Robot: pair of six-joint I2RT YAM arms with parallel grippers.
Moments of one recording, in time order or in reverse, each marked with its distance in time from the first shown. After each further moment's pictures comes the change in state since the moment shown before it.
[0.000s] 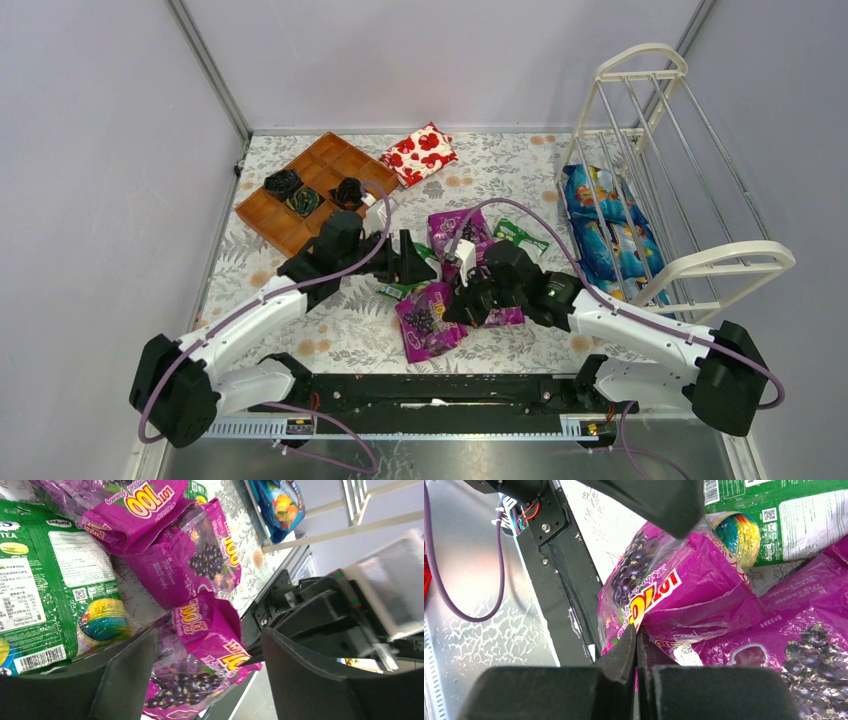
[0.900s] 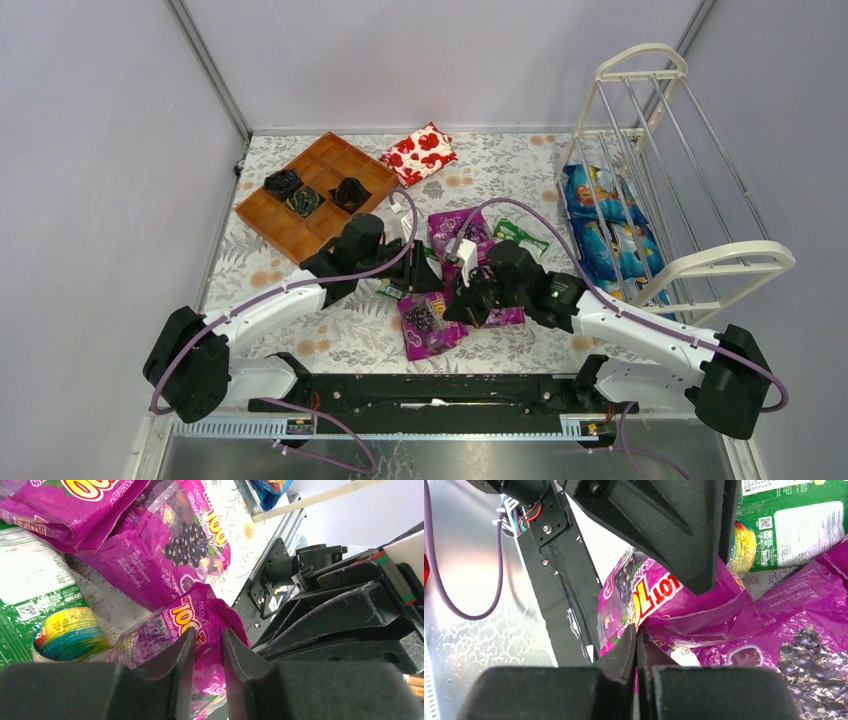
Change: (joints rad) left arm -0.084 0.158 -0.001 0.113 0.101 0.042; right arm 0.000 -0.027 -0.002 0.006 -0.004 -0.023
